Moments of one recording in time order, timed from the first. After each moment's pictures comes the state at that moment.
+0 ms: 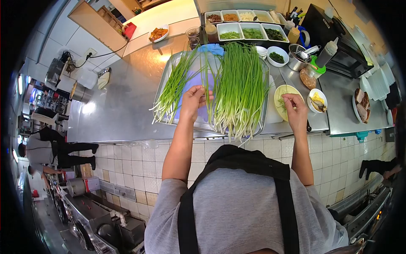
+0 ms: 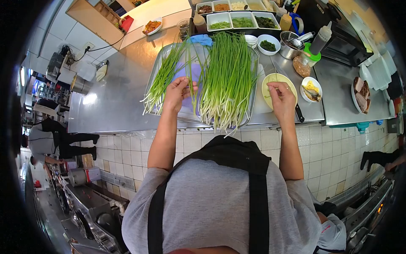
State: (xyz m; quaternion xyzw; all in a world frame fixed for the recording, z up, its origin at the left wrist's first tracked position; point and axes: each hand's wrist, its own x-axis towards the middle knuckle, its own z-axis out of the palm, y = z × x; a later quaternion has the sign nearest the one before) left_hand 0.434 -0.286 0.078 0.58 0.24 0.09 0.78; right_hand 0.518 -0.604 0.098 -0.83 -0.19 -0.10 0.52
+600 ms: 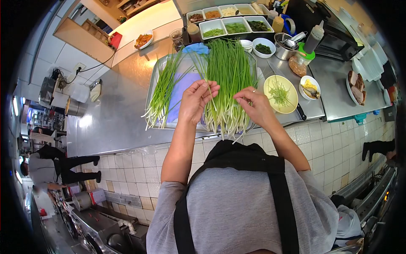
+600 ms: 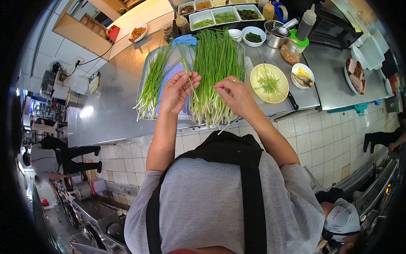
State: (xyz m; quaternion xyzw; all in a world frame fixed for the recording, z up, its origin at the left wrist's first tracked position) left_hand 0.444 -0.334 0.112 0.49 0.13 0.05 0.86; right_hand 0.488 -0.537 0.108 -0.79 -0.34 0.01 0.51
